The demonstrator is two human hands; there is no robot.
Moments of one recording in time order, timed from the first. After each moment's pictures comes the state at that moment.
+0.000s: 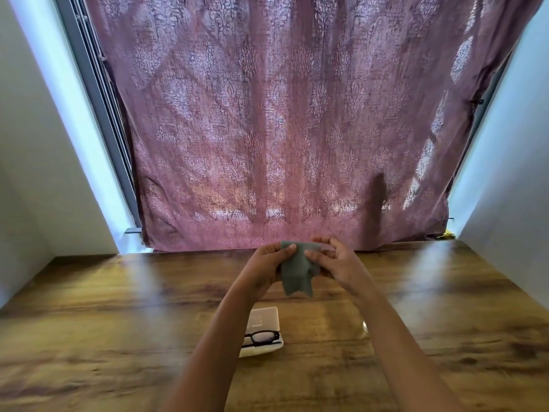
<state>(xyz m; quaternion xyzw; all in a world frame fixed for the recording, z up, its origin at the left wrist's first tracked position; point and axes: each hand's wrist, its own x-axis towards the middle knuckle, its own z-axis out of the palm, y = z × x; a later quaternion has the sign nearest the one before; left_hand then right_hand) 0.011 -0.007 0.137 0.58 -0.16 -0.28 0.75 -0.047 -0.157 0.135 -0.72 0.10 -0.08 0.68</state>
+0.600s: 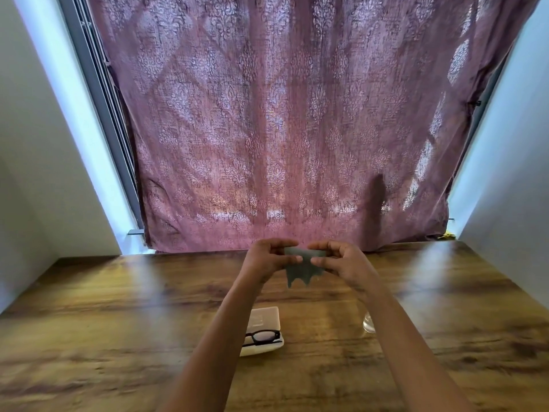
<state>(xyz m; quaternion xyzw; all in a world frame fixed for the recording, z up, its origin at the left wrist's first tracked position) 0.009 -0.003 0.150 0.75 -0.19 -0.15 0.62 -0.053 -0.167 0.139 -0.76 0.08 -0.09 0.64</state>
